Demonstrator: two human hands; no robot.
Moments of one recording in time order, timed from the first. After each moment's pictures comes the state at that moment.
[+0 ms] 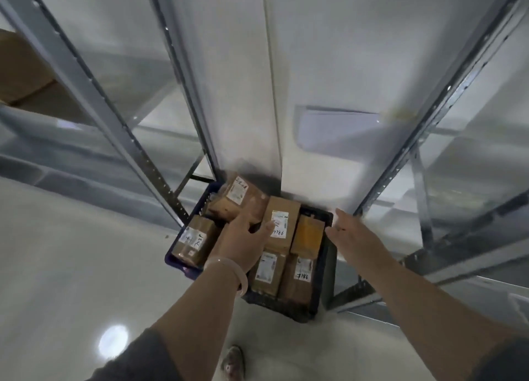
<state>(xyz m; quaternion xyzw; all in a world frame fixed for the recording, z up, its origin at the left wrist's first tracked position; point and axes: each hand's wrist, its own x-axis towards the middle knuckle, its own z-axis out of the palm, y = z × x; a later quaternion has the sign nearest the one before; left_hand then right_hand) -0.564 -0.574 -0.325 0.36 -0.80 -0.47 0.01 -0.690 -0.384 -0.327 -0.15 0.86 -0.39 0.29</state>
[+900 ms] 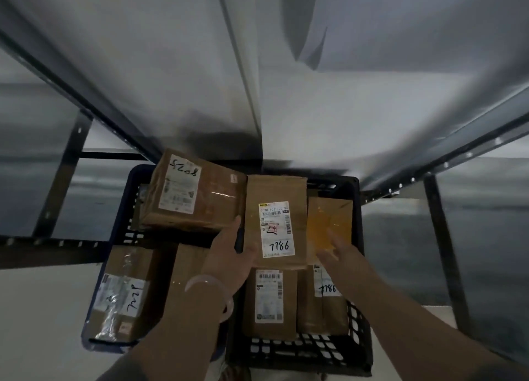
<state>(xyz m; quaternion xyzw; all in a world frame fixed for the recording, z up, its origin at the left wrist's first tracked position) -0.767 -0.733 -0.703 0.40 -0.74 -0.50 -0.20 -0.838 -0.525 -0.701 0.05 0.85 -0.32 0.41</state>
